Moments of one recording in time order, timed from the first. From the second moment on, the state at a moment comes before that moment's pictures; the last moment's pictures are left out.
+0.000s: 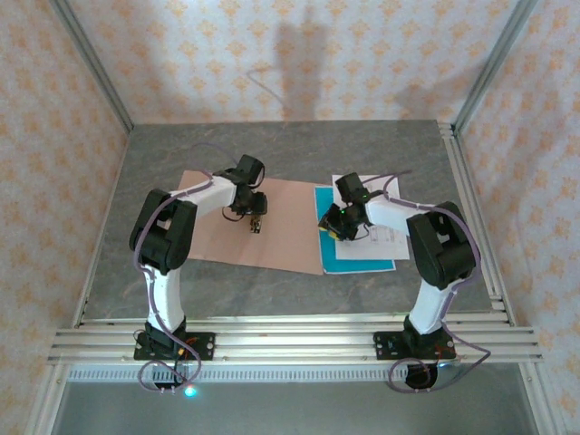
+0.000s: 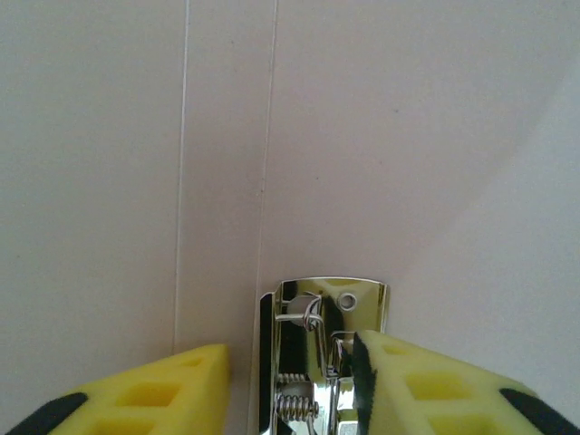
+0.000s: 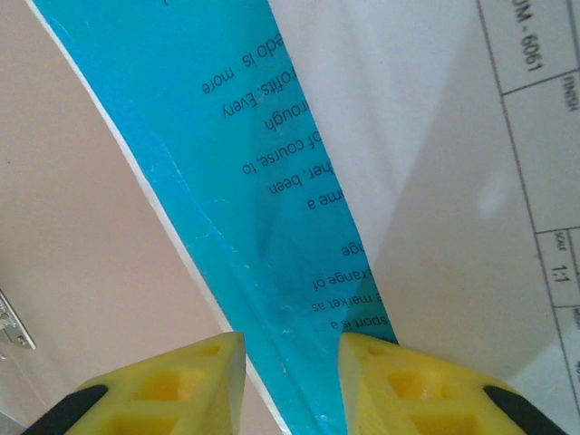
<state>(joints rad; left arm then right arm) -0.34 1.98 1.32 -0.54 0.02 -0.39 0.42 1.80 1.05 -0.43 -0.33 0.91</state>
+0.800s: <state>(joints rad) -0.52 1.94 1.17 -0.26 0.08 -0.62 0.47 1.86 1.15 -0.51 -0.31 0.96</state>
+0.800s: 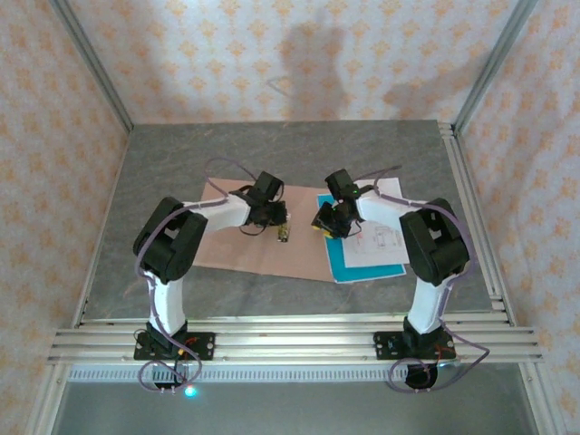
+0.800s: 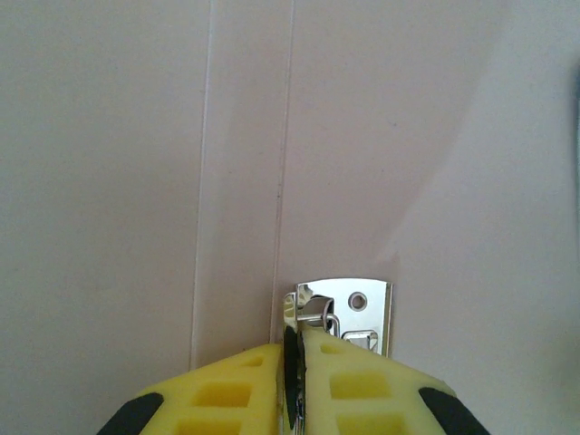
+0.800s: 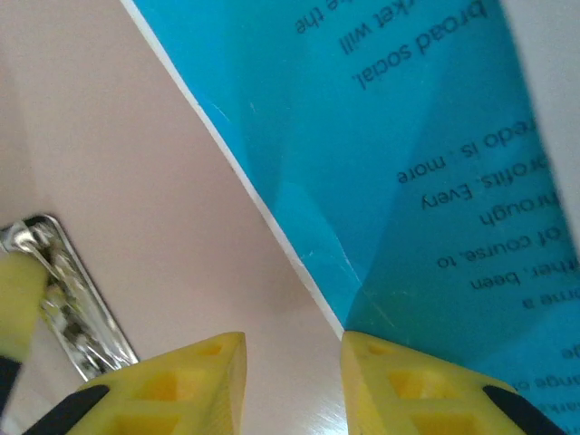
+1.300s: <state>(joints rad) -0.61 2.00 1.22 -0.16 0.04 -0.86 0.47 1.79 1.14 -0.51 -0.25 0.96</state>
